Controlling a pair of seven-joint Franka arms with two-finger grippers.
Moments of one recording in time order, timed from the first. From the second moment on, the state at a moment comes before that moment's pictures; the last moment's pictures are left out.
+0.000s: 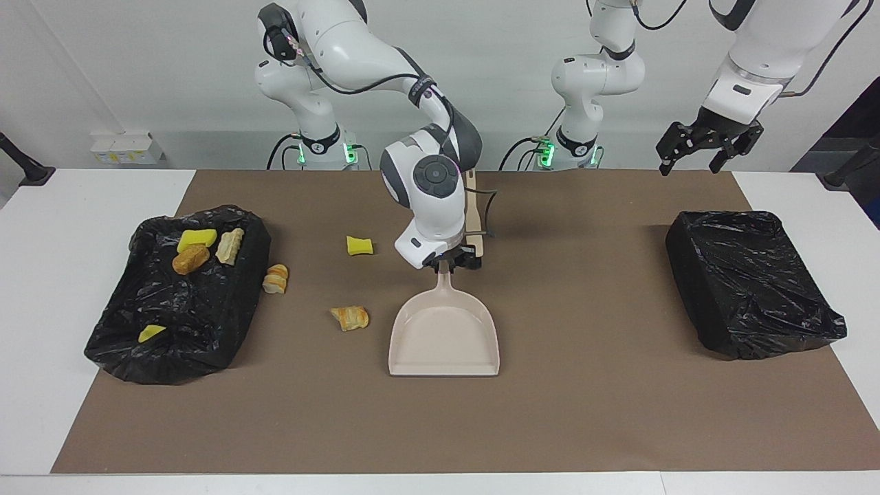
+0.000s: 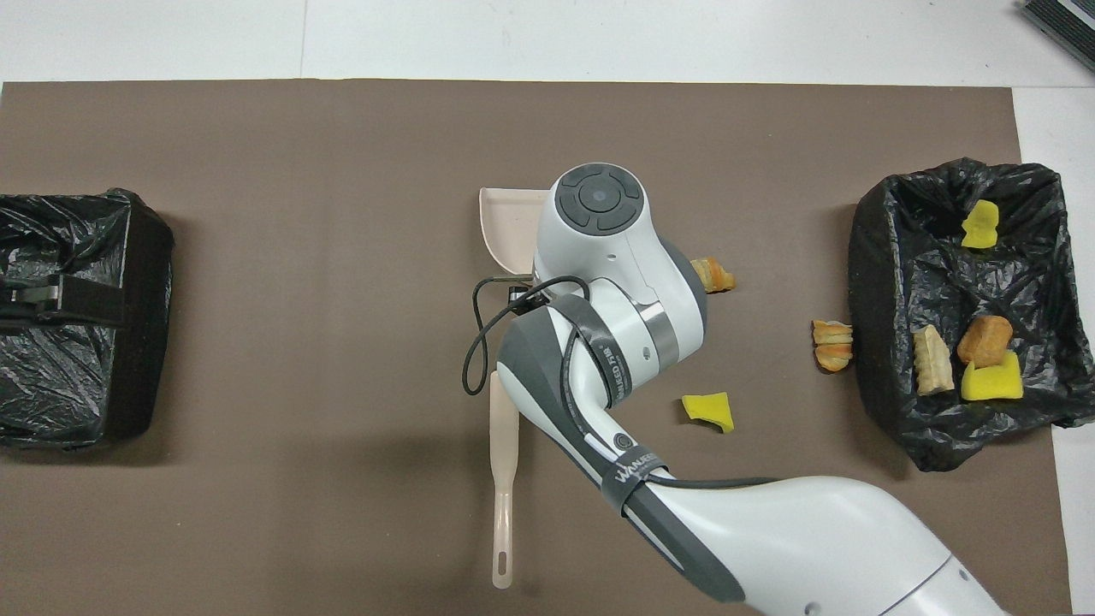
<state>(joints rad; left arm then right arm) 0.02 -0.10 -0.09 -1.64 0.00 1.53 -0.07 0.50 0.53 0.05 -1.46 0.10 1.91 0.56</state>
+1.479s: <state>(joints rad) -0.11 0.08 -0.12 -1.61 0.00 1.79 -0.09 0.84 0.16 0.06 -2.09 0.12 2.18 0.80</state>
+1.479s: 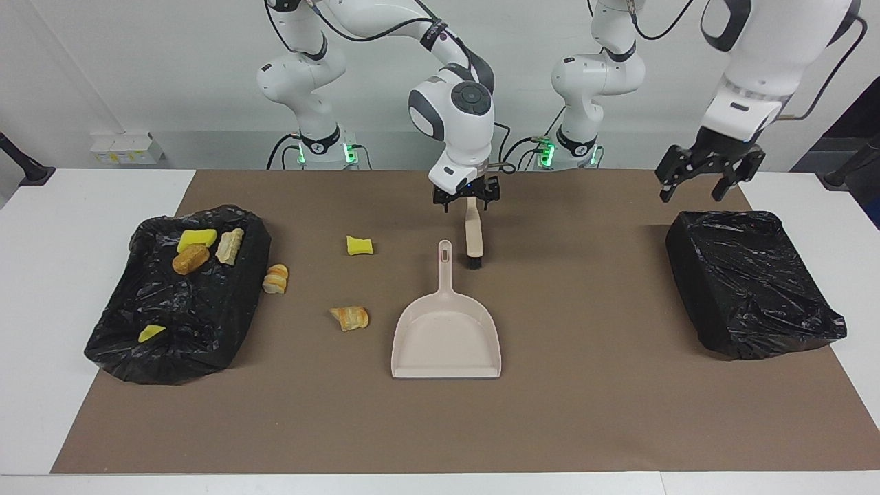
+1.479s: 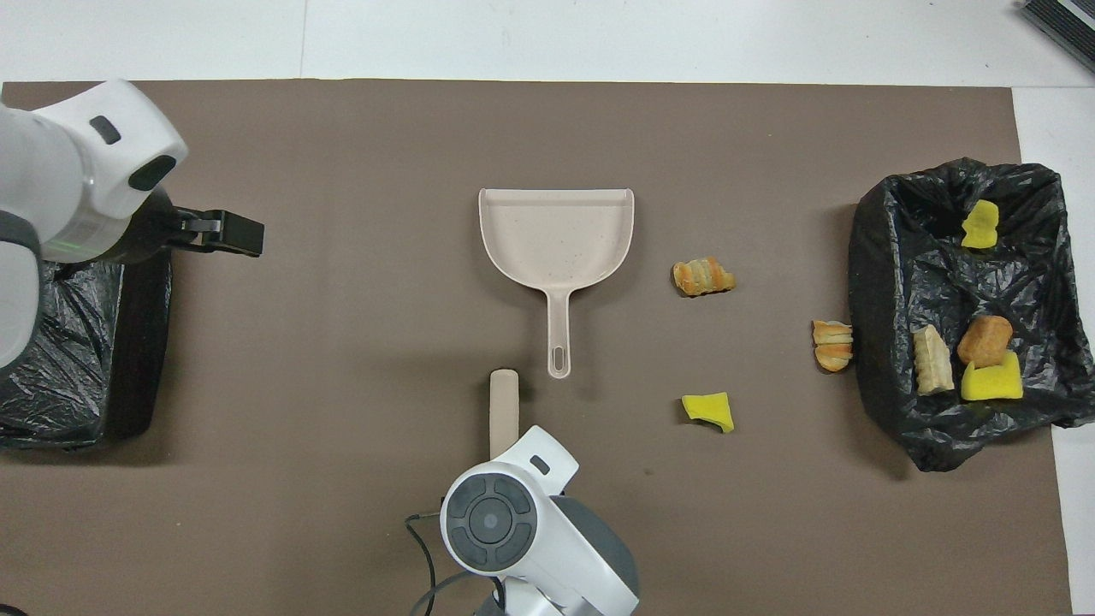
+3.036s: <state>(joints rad) -0.55 0.43 -0.13 -1.53 0.01 2.01 -0.55 0.61 -0.06 0.04 -2.14 0.15 1.70 0.88</state>
